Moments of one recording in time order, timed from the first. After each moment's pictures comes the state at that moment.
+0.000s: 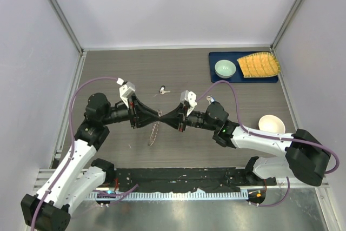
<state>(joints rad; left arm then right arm) -0.35 0.77 0.65 0.02 0.97 -0.37 0.94 1.25 0.59 0.78 -0.41 0.18</state>
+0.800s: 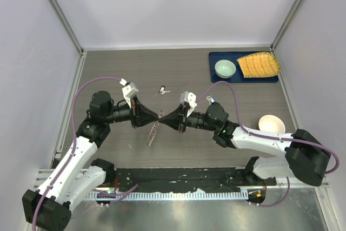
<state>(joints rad) -0.35 0.80 0.66 -0.09 0.93 -0.26 0.94 1.25 0.58 0.78 -0.42 0.18</state>
